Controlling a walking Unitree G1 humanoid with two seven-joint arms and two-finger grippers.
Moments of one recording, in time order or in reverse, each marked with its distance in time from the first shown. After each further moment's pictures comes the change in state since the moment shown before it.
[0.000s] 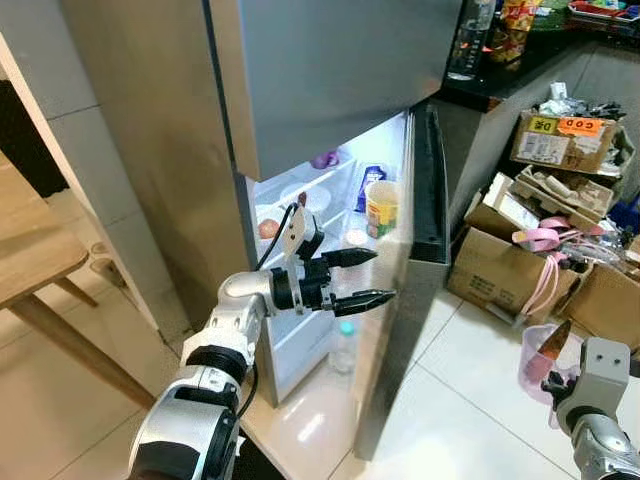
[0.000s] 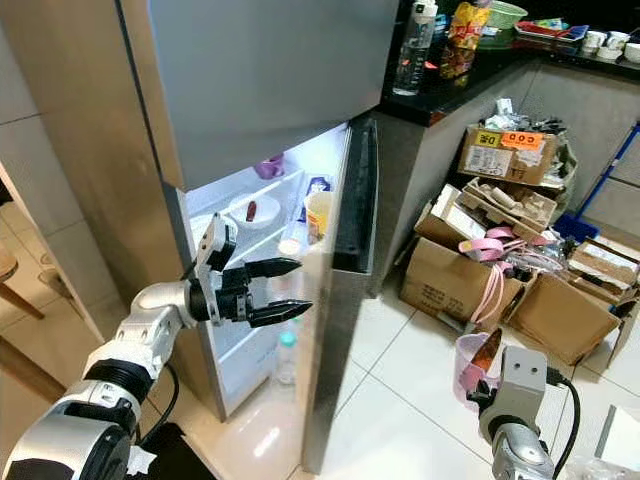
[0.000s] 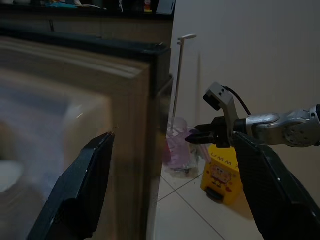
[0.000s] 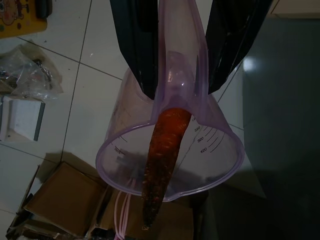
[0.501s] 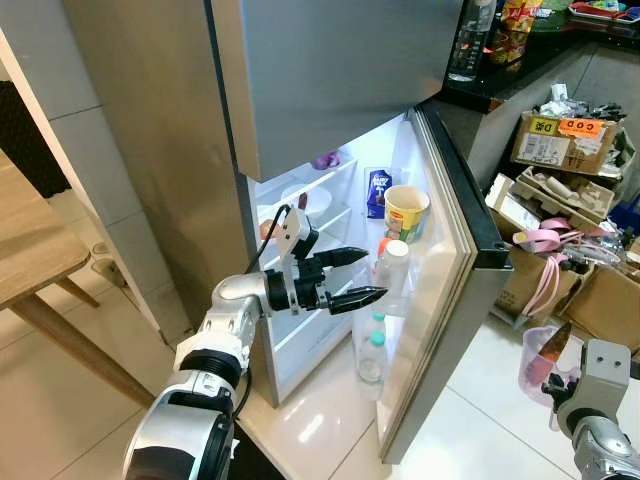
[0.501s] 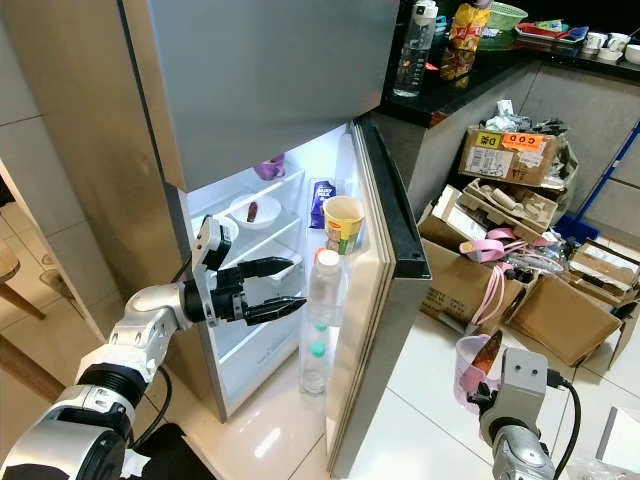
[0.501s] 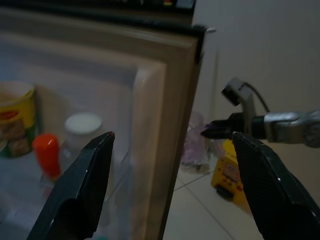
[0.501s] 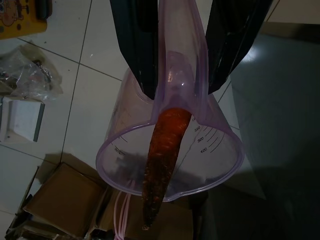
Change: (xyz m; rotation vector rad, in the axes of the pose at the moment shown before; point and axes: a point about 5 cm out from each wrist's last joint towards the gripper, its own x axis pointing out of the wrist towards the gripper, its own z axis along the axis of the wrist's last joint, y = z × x) left arm -0.010 0.003 -0.007 -0.011 0.043 0.101; right arm -0.001 -0.001 -0.002 0.000 0.005 -0.003
